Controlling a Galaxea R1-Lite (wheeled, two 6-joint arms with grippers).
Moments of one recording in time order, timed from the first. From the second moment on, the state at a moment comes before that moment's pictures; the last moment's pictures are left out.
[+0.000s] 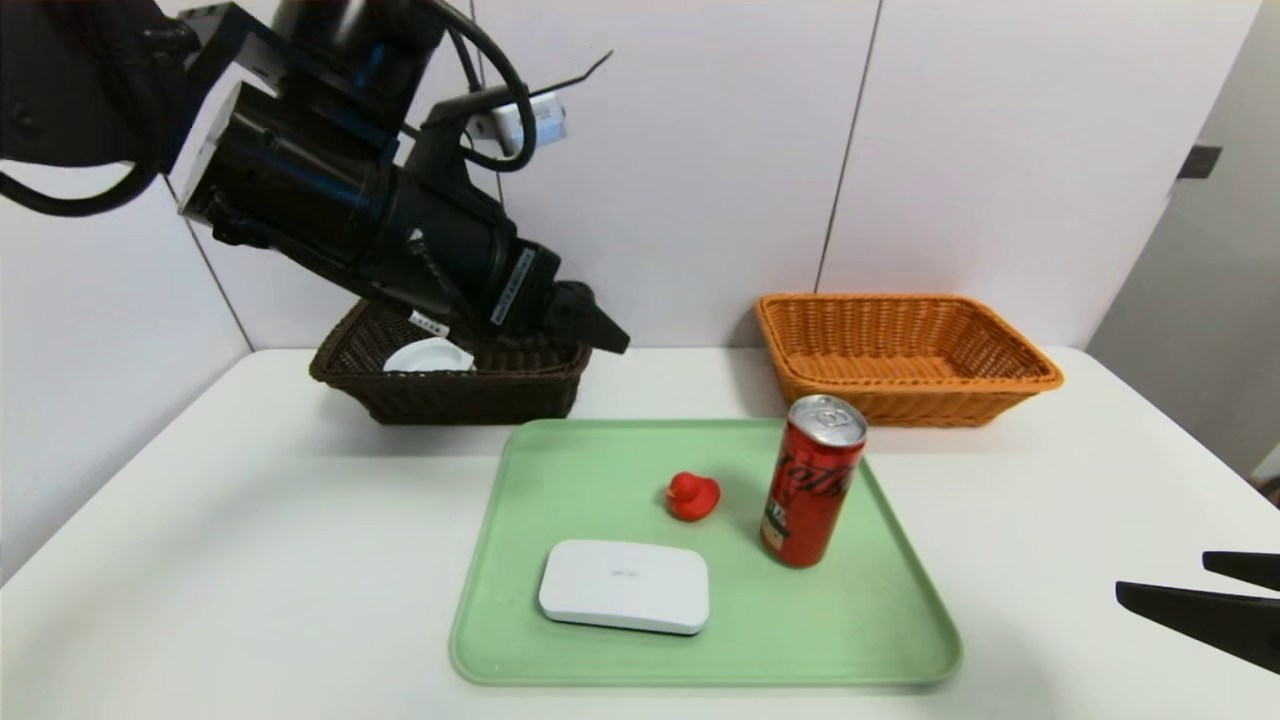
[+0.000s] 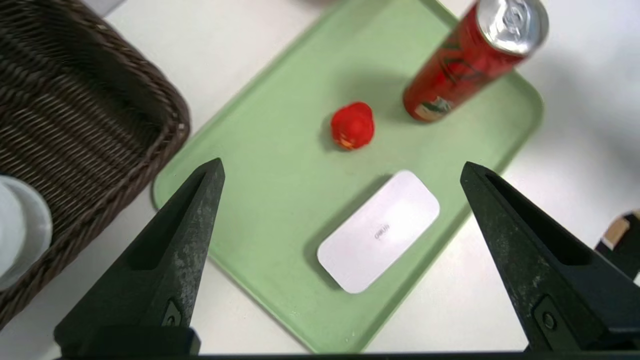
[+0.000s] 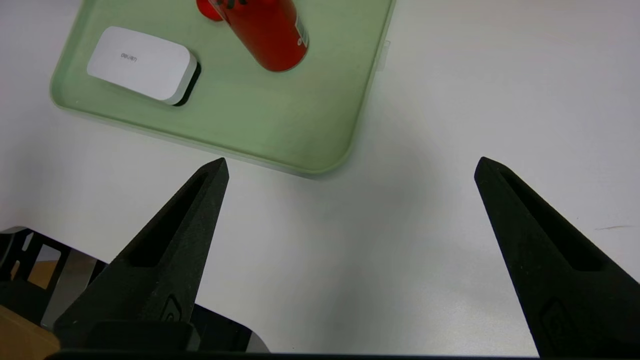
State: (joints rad) left arm -0.55 1.78 -1.84 0.71 -0.30 0.15; right arm 0.19 0.95 -0.76 0.42 0.23 0.10
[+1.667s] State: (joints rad) left arm -0.64 1.85 -1.32 0.49 -0.50 0.80; right arm 0.18 0.95 -0.73 0.42 0.23 0.10
